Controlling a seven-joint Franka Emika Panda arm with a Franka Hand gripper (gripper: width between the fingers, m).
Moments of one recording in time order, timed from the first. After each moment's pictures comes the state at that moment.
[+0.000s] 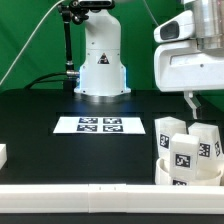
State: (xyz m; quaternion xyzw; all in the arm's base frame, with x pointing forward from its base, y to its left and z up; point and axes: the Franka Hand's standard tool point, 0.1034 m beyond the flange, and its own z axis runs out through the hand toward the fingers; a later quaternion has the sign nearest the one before) arm 0.617 0.142 0.107 -0.95 0.29 -0.02 0.09
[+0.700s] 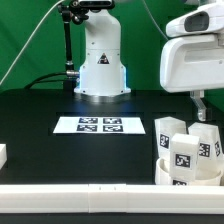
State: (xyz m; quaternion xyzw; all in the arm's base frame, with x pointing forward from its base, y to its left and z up) arm 0.618 0.151 0.108 -1.00 -0.02 -0.06 0.04
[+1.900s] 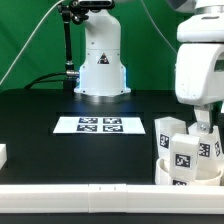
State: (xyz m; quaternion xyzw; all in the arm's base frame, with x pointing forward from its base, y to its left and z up) arm 0.616 0.129 0.089 -0.91 -0.40 -0.05 -0.03
